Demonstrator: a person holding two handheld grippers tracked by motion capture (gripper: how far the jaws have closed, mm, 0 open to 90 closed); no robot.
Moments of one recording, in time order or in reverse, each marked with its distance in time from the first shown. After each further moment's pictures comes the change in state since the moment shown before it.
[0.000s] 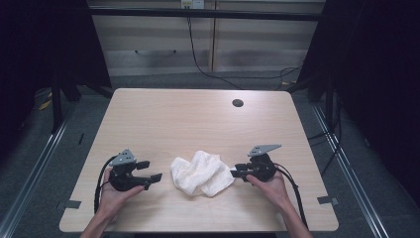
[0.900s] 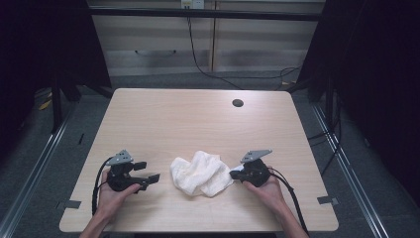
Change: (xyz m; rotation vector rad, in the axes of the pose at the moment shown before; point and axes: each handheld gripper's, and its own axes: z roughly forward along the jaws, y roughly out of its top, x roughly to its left) left arm 0.007 -0.007 -0.003 -0.004 -0.005 -0.048; right arm 0.010 -0.008 0.017 0.052 -0.056 -0.055
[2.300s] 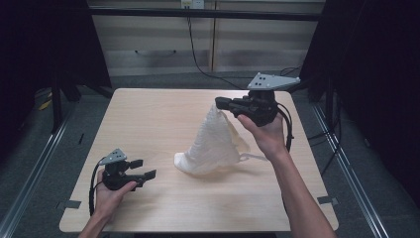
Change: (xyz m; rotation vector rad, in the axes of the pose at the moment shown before) left arm 0.004 0.000 -0.009 -0.067 0.017 -0.050; right arm 0.035 0.191 -0.133 -0.475 0.038 -0.137
